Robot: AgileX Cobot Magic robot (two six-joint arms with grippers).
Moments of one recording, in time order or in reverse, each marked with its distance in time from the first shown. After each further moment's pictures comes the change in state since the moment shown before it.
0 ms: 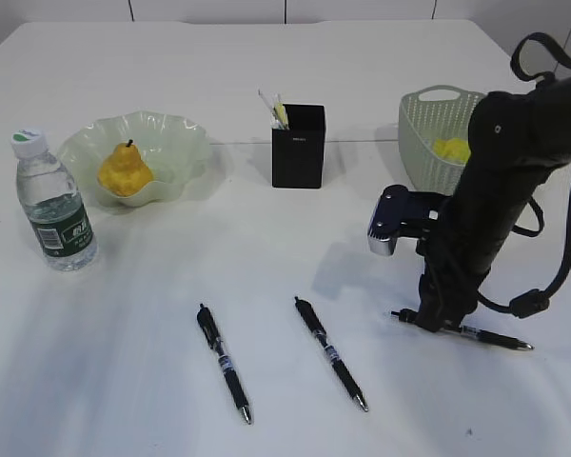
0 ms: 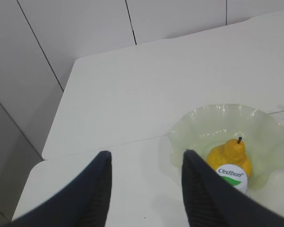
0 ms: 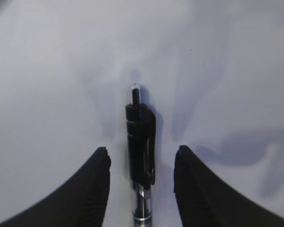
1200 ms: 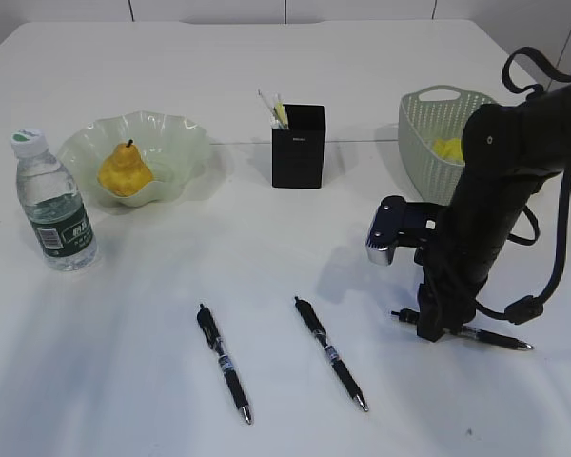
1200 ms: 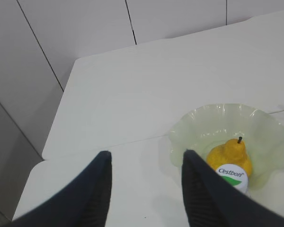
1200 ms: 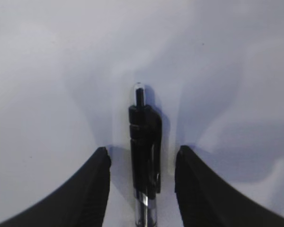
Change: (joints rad) left arm 0.000 0.000 0.000 0.000 0.000 0.000; right arm 0.000 0.034 -0.002 -0.002 0.002 0.000
